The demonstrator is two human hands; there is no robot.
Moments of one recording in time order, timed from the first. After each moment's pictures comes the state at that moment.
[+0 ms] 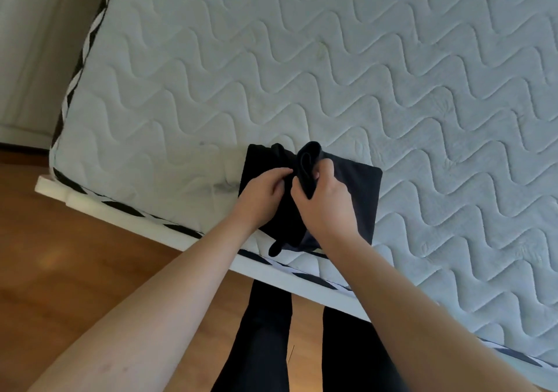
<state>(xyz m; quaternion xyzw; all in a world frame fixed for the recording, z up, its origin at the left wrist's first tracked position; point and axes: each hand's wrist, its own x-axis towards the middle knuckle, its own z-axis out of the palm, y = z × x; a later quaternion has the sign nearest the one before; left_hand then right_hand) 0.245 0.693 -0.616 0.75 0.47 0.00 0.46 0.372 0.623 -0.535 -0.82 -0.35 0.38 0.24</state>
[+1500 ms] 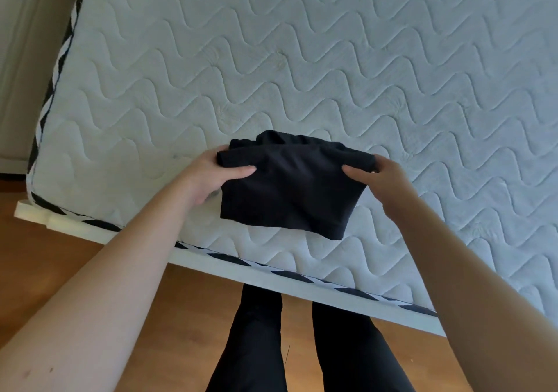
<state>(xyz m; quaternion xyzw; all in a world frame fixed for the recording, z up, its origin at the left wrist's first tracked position) 0.258 0.751 -0.533 0.49 0.53 -0.01 0.69 0.527 0.577 -0.540 -0.79 -0.13 0.50 0.34</state>
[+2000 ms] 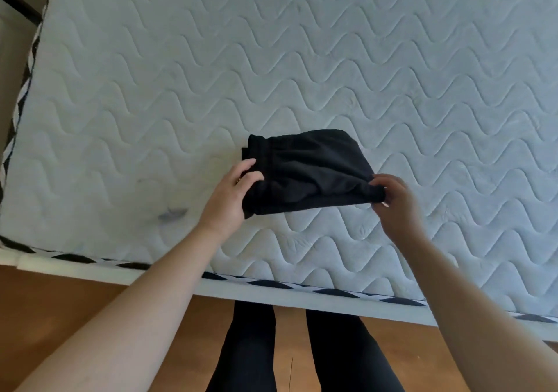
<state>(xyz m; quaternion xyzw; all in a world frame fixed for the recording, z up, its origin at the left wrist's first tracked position) 0.310 0.677 -0.584 0.89 0.31 0.03 0.33 0.569 0.467 -0.558 -0.86 -0.27 0.30 0.31</state>
